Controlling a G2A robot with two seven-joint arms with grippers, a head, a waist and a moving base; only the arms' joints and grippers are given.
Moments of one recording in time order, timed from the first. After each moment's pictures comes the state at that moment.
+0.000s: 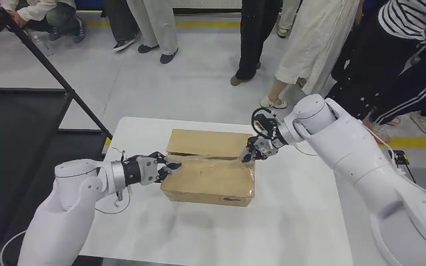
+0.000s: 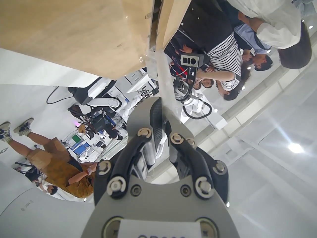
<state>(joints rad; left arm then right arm) 0.88 -1.00 -1.37 -1.63 -1.00 1.01 -0.52 0.07 -1.28 0.28 -0.58 0.63 0.44 1.37</state>
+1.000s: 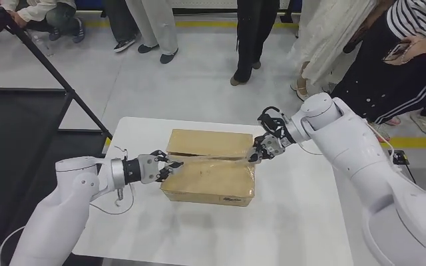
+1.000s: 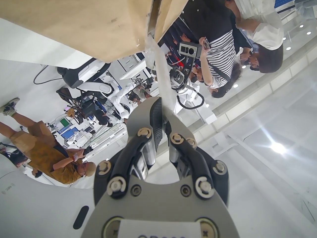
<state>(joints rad) 0.83 -0.93 -1.28 -1.62 -1.29 1.01 -0.41 0.10 -1.35 0.26 -0.37 0.62 0.30 1.52</state>
